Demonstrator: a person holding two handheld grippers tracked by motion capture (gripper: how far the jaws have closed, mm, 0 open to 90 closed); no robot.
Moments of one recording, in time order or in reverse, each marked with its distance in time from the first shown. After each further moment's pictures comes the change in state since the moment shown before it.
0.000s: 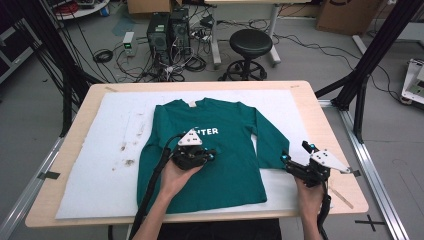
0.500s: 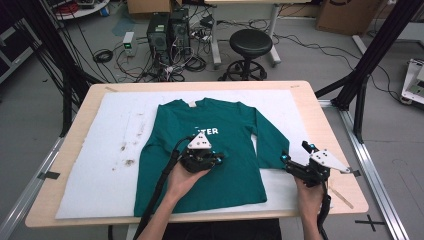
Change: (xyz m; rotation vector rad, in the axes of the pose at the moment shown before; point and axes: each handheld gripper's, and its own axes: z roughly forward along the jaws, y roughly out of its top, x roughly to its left) left arm -0.014 0.004 0.016 0.026 -0.030 0.031; right arm 0.000 0.000 0.000 0.003 0.002 0.001
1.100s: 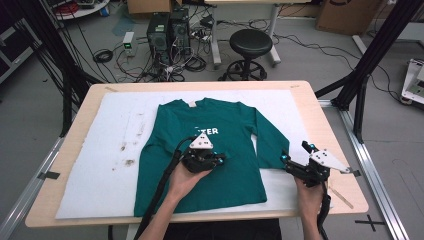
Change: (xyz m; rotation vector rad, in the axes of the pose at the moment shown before) left arm 0.000 -0.001 0.005 0.003 -0.017 -0.010; right arm 0.000 0.000 0.000 0.004 -0.003 -0.003
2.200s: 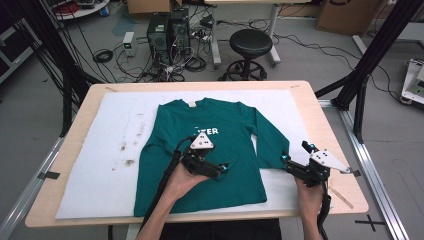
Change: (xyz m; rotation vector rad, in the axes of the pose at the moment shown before) left arm -0.007 0.006 -0.006 0.001 0.063 0.004; right arm -0.001 0.000 0.000 -0.005 0.003 0.000
